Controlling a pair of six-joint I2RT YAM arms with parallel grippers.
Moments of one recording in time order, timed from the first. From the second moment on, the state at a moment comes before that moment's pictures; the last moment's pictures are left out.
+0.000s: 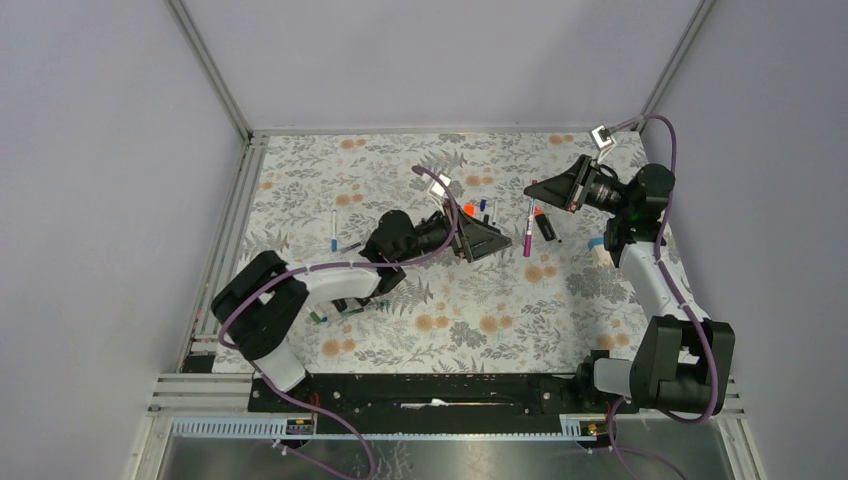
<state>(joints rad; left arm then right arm) -0.81 1.61 0.85 0.98 0.48 -0.90 -0.11 1.27 0.83 0.64 -1.25 1.02</state>
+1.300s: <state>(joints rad) -0.73 1.76 0.97 0.66 0.78 -0.95 -0.18 1.33 1.39 -0.50 -1.17 -0.22</state>
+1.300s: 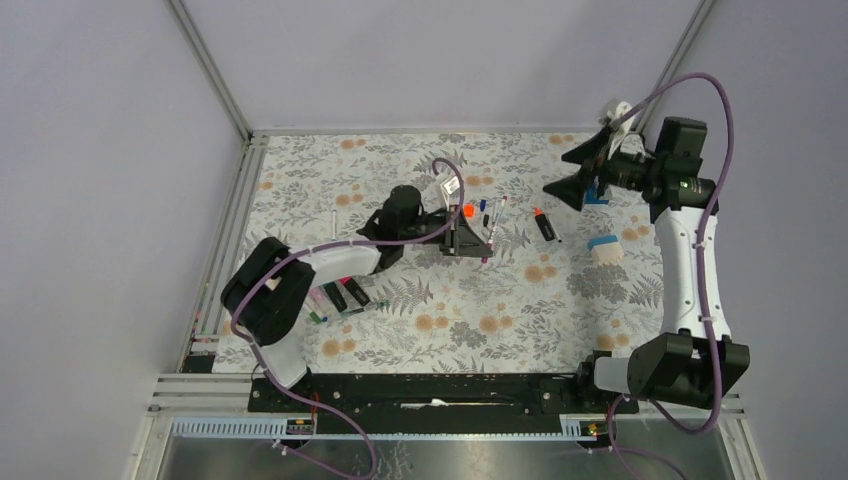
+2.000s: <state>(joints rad) -0.67 1.88 1.47 -0.46 1.06 -0.34 0.29 1.41 1.40 -1.30 -0.83 -1.71</state>
